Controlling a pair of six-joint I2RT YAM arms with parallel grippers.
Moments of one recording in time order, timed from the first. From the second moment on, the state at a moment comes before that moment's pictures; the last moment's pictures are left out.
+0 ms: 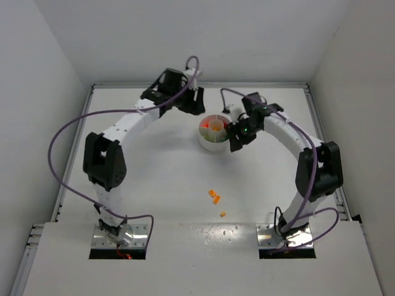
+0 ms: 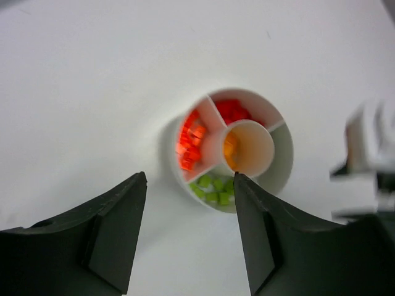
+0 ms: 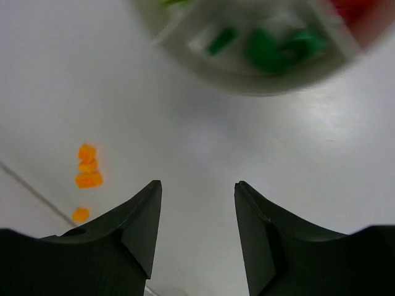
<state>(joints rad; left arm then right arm) -0.48 1.92 1.73 -0.45 0.30 -0.09 0.28 1.74 1.35 -0.80 -0.34 -0.27</state>
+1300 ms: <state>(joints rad) -0.10 1.25 1.20 -0.46 0.30 -0.06 1.18 1.56 0.79 -0.62 -0.18 -0.74</state>
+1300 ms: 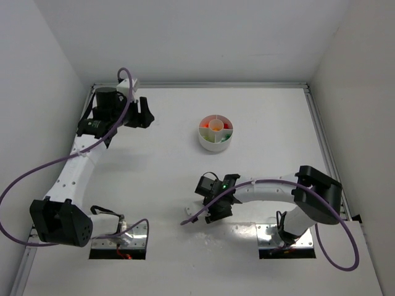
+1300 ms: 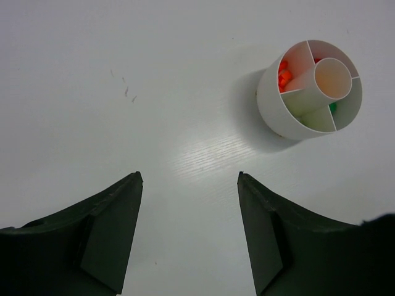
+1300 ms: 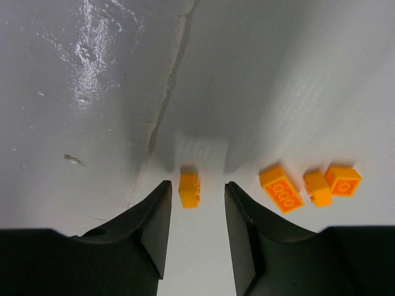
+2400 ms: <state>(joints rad) -0.07 1.30 1.20 -0.44 0.35 -0.04 1.09 1.62 1.14 -0.75 -0.14 -0.59</state>
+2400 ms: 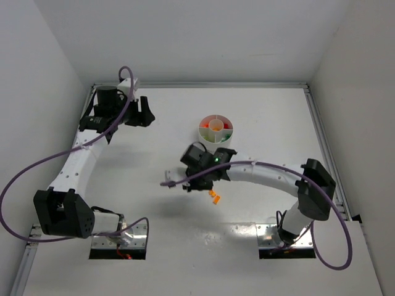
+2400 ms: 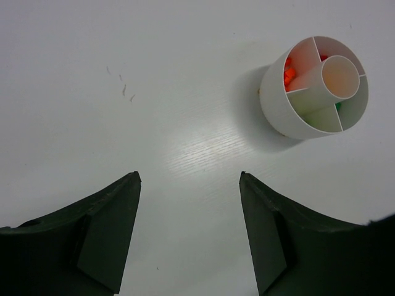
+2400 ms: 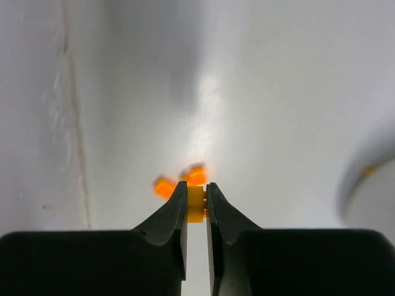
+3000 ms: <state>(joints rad) -0.16 1.46 1.33 -0.40 0.30 -0.10 0.53 1.94 1.74 -0.74 -0.13 -0.39</state>
